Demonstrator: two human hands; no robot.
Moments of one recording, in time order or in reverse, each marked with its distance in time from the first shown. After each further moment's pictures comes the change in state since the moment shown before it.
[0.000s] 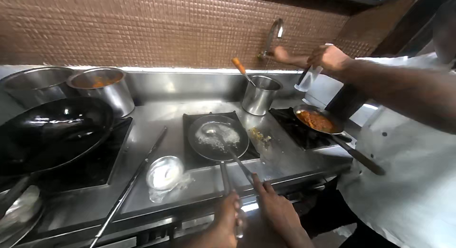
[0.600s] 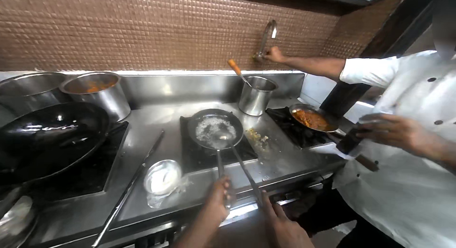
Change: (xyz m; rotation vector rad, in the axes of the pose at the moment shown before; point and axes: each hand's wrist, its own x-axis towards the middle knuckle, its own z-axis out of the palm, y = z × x) left_hand 0.055 0.027 -0.010 -0.147 -0.117 0.056; right_hand -0.060 0.003 0.005 0.114 0.074 -0.010
